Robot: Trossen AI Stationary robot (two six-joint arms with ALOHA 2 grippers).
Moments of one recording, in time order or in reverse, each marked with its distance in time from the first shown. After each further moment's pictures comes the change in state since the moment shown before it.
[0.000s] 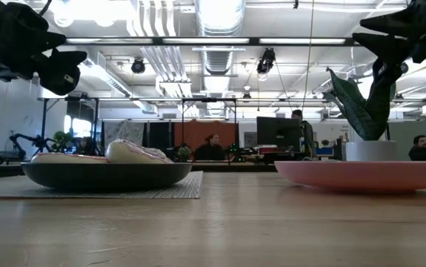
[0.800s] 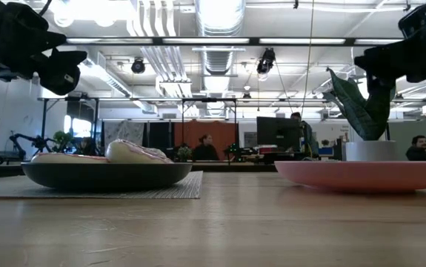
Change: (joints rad) left arm 0.000 0.000 0.001 0.002 0.000 -0.001; right arm -0.237 -0.070 0.000 -0.274 -0.380 -0.294
